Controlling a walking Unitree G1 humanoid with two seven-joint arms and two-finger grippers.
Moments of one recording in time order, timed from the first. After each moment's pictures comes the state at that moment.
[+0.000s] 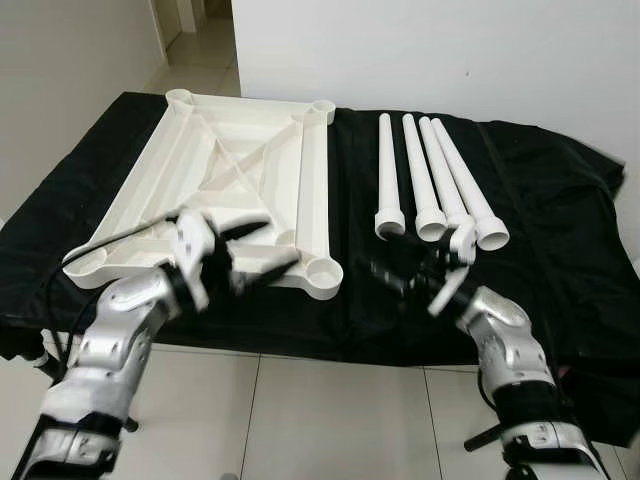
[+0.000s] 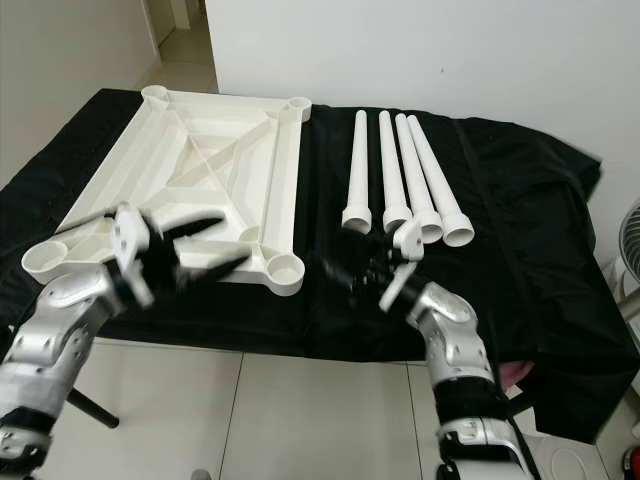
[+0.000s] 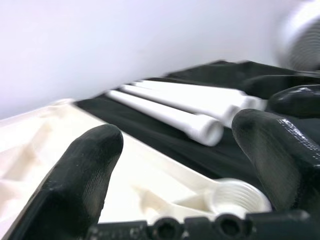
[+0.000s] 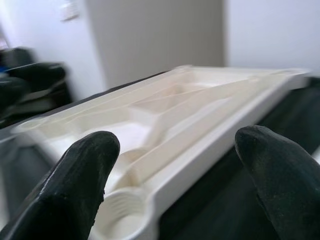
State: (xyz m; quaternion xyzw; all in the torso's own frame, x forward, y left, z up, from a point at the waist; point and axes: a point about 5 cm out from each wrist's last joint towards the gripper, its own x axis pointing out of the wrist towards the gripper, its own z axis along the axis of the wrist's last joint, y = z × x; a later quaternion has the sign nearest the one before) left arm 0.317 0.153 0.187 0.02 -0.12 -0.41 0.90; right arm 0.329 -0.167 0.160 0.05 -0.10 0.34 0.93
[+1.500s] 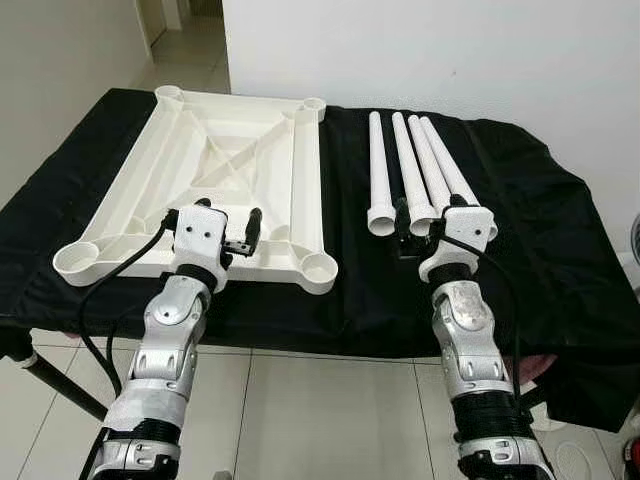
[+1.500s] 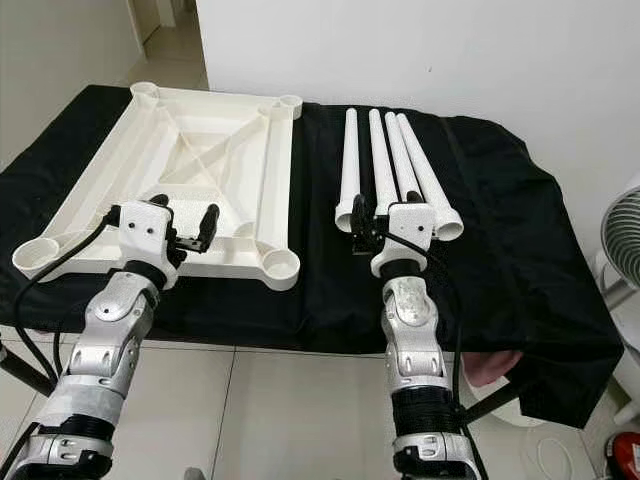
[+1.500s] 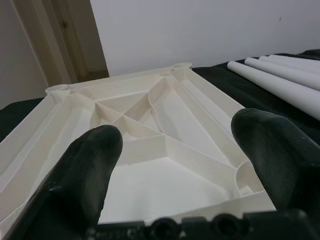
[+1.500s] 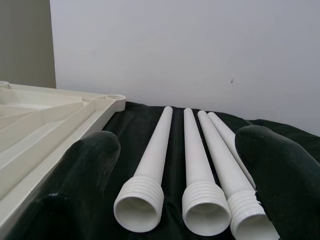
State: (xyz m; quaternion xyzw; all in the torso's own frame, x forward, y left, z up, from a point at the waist) left arm 0.319 0.150 0.163 0.03 -0.12 -0.12 0.99; right arm 0.321 -0.150 0.170 -0.04 -0.17 0.01 0.98
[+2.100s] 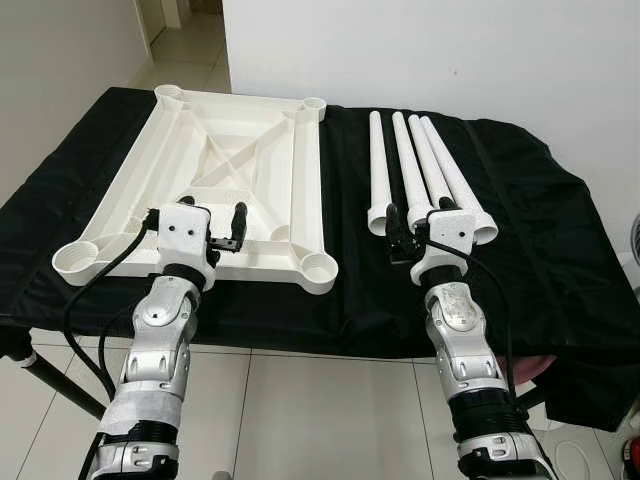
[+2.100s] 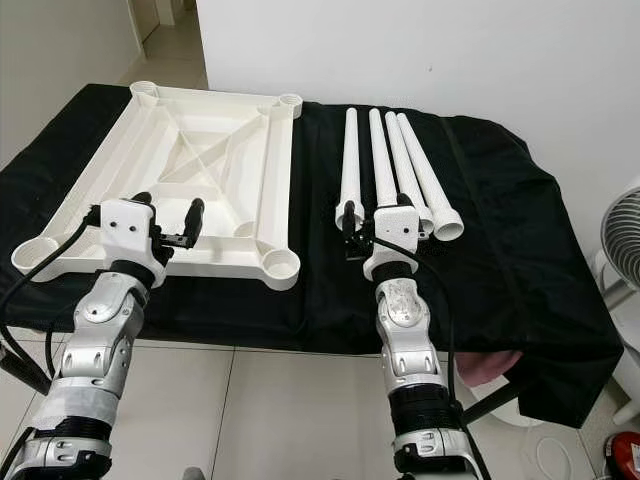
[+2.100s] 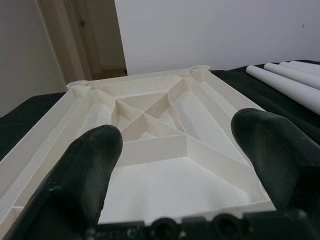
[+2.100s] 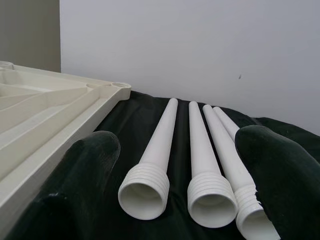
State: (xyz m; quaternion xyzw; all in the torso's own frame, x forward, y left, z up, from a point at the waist) left arm 0.319 0.164 0.165 0.02 -0.12 -0.09 0.99; right arm 0.325 -0.146 0.161 -0.07 -0.16 0.02 0.98
